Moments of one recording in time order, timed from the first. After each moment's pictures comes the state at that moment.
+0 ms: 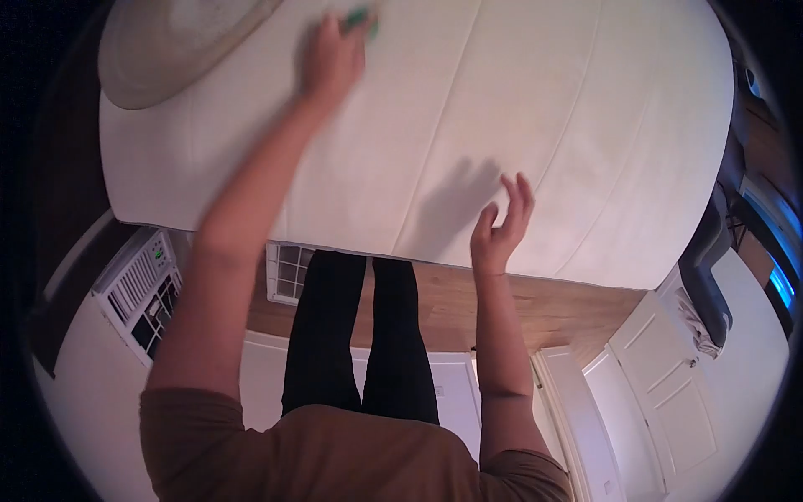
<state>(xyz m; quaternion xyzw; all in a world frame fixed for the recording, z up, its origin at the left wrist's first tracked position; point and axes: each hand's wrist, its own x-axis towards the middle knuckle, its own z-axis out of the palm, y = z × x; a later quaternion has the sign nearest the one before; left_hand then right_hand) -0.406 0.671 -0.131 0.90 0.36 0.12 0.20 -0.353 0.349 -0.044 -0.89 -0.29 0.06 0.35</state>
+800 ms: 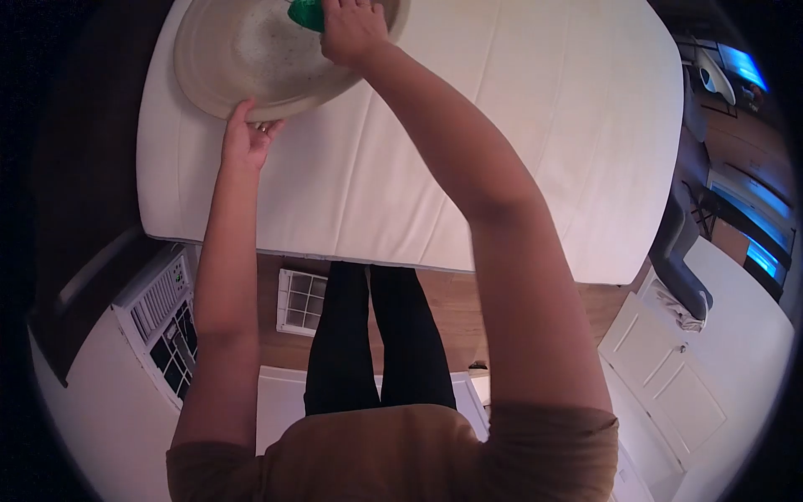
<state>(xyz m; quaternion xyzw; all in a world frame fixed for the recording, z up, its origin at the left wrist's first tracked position) -0.577 0.775 -0.009 0.16 0.49 0.33 0.79 -0.356 0.764 0.038 -0.78 -0.59 0.06 0.19</state>
